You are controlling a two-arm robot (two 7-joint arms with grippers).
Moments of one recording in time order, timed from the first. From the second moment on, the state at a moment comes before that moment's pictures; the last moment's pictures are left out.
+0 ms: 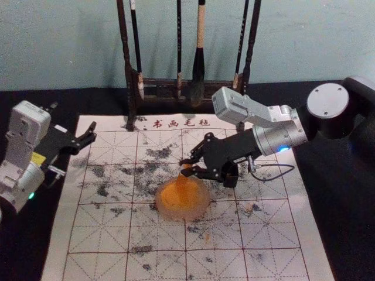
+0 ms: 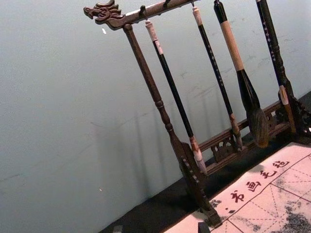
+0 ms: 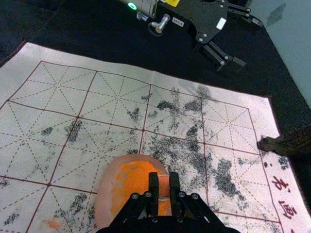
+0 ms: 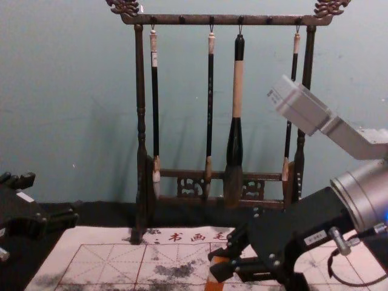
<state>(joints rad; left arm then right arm) -0.20 0.60 0.45 -1.41 -0.25 -0.12 0.03 0.85 0.39 -0.91 -0.95 0.25 -0.14 1.11</state>
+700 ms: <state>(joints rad) -0.20 0.60 0.45 -1.41 -0.25 -0.12 0.03 0.83 0.44 -0.91 -1.02 0.25 -0.13 1.11</state>
